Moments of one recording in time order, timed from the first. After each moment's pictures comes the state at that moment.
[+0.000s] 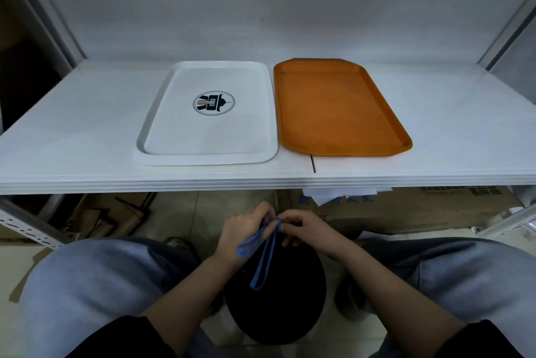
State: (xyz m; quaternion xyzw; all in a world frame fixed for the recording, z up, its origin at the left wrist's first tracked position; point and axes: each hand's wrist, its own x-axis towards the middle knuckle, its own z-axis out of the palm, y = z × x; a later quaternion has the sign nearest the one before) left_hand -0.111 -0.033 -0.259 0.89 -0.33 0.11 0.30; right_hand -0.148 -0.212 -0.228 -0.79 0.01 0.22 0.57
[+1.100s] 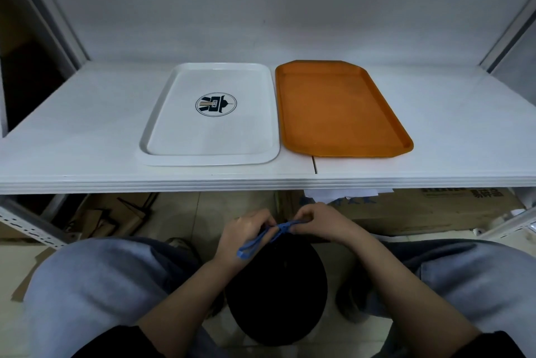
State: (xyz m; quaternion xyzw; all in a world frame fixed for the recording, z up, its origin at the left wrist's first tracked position) left_hand -0.119 -0.026 -0.252 0.88 -0.32 0.04 0.35; right_hand -0.134 -0.234 -0.209 -0.89 0.04 0.21 0.40
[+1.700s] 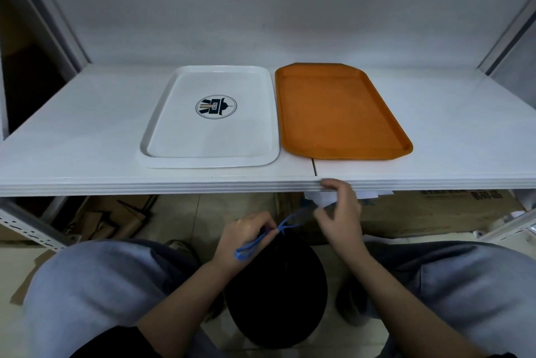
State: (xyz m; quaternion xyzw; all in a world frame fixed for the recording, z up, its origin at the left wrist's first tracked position) left_hand -0.116 -0.024 -0.251 0.87 -0.34 0.05 0.36; right_hand -0.159 -0.235 -0.215 -0.87 0.10 -0.18 0.44
